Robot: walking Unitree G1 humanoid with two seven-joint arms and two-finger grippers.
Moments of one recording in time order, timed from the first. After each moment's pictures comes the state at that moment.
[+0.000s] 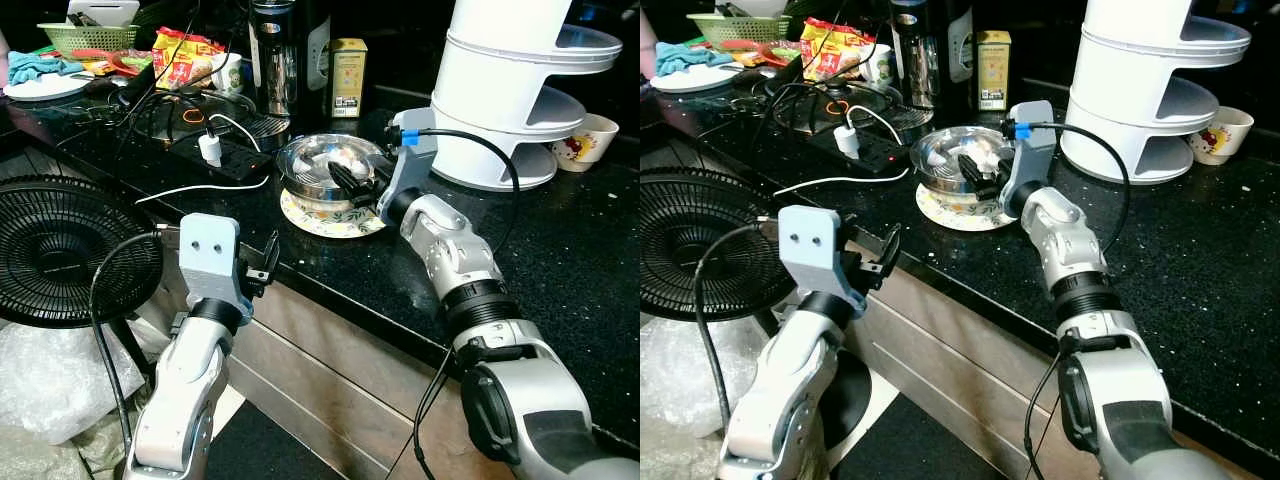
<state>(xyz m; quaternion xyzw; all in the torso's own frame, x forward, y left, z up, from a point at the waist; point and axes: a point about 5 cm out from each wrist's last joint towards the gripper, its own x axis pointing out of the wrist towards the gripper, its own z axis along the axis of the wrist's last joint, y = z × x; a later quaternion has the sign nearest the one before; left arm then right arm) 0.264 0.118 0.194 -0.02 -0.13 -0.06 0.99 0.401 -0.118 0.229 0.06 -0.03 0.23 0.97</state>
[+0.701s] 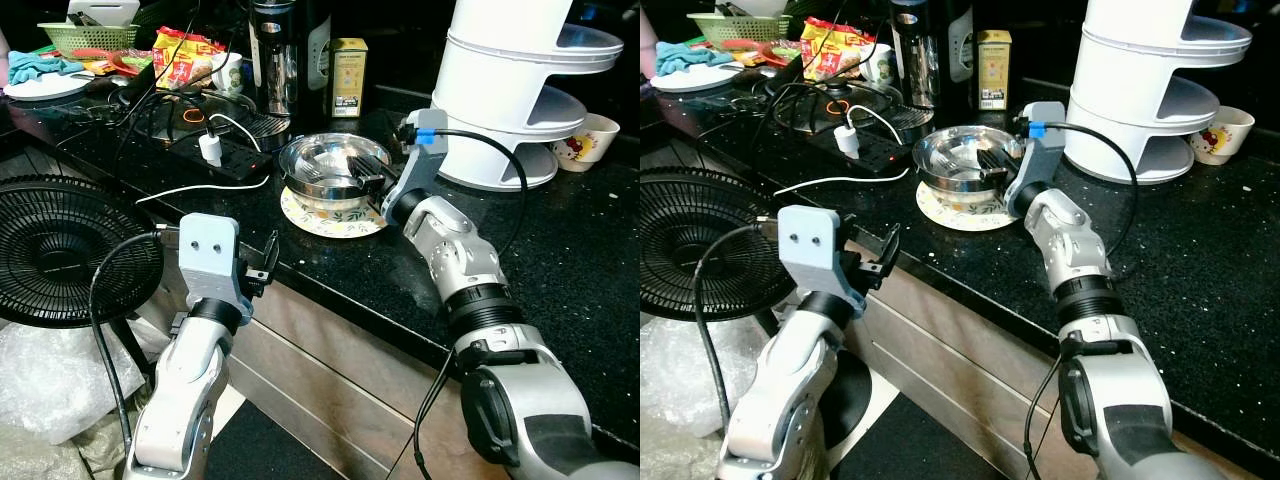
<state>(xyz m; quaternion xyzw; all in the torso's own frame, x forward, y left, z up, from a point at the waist) 0.264 0.118 0.194 -0.02 -0.13 -0.06 0.99 0.398 -0.123 0.240 0.13 -0.06 0.24 0.96</state>
